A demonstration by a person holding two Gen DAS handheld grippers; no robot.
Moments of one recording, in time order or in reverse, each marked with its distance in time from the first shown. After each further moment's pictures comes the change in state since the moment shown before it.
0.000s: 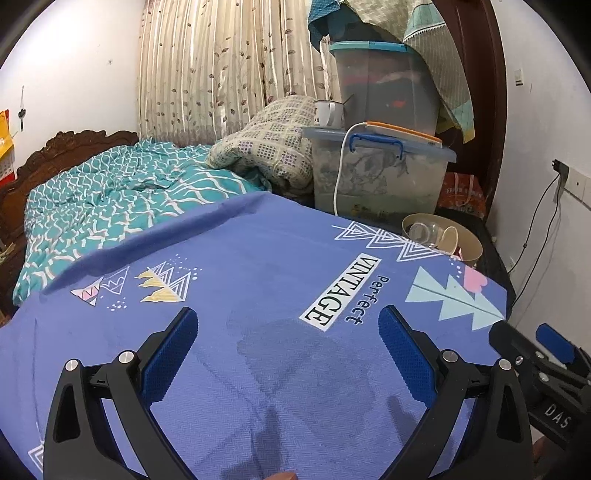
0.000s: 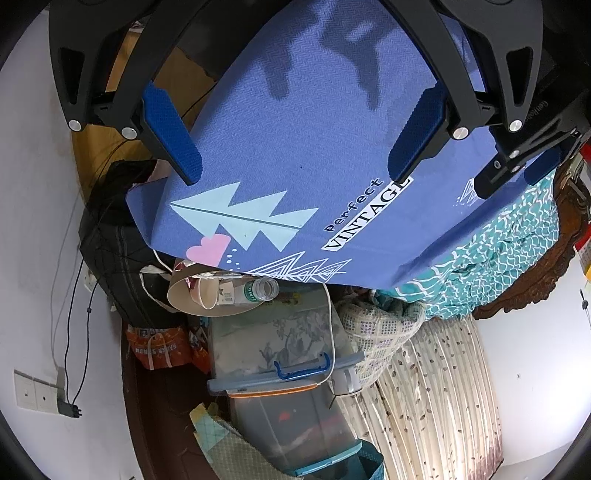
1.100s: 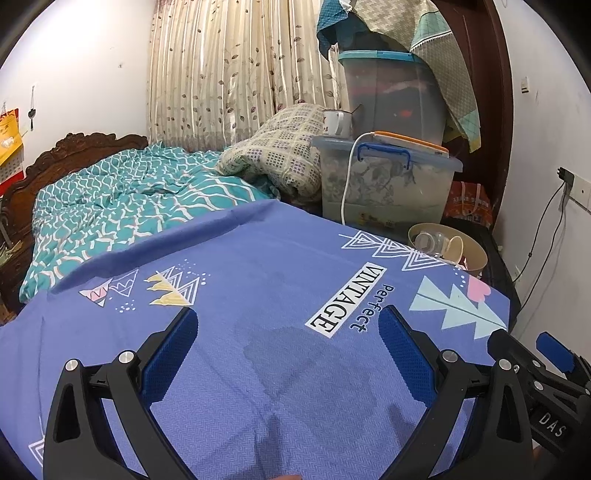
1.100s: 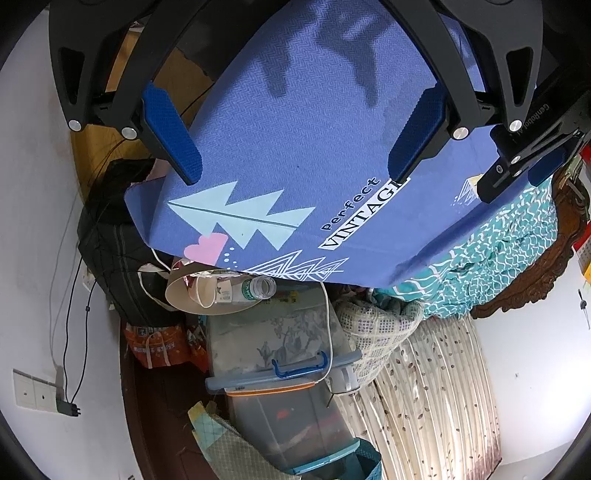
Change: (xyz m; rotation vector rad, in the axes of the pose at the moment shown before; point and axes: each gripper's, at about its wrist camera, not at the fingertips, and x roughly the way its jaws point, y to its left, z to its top) left arm -0.009 0.001 0.000 -0.013 -0.028 0.035; right arm -0.004 0.001 0.004 0.000 -0.002 0.006
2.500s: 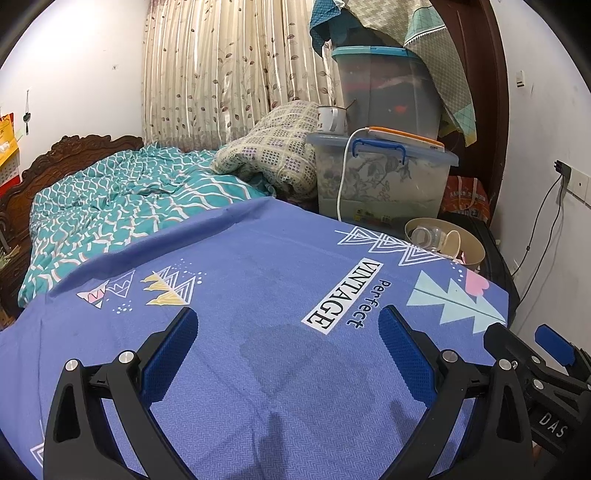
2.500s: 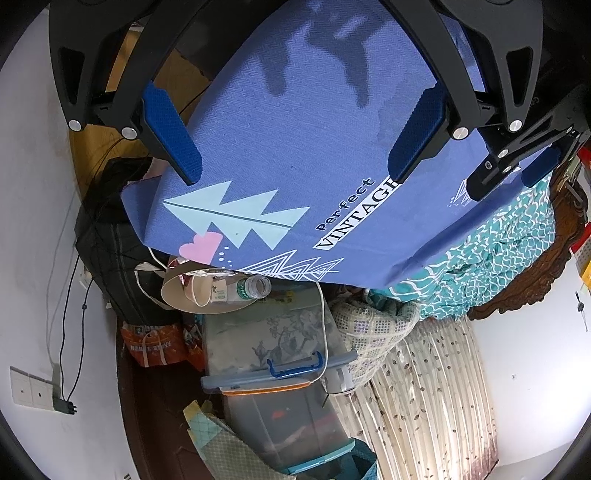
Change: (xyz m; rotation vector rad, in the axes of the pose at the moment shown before) left arm 0.001 -0.003 -0.003 0.018 0.006 -0.010; right arm 0.002 0.006 -0.001 -0.008 0.000 0.009
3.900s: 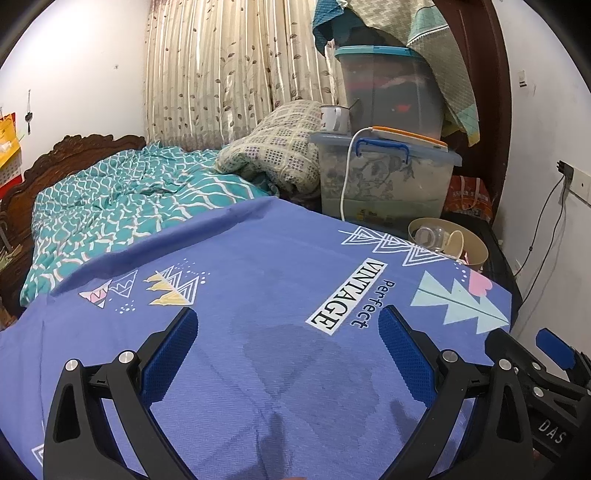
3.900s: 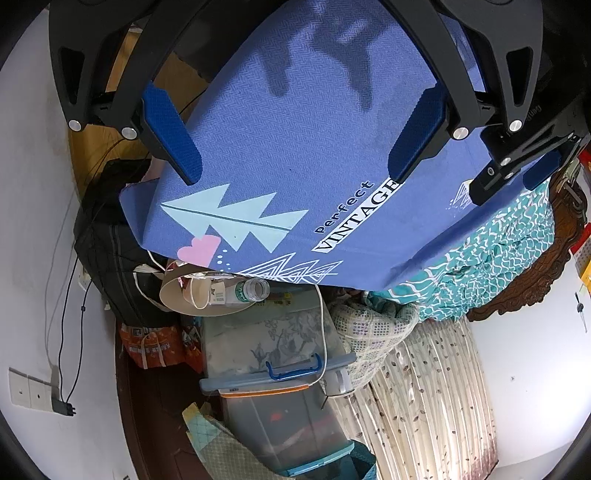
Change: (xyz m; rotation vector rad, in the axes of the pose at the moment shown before) left arm 0.002 0.009 0.000 -0.005 0.004 0.007; right arm 0.004 0.003 -0.002 -0.002 0.003 0.003
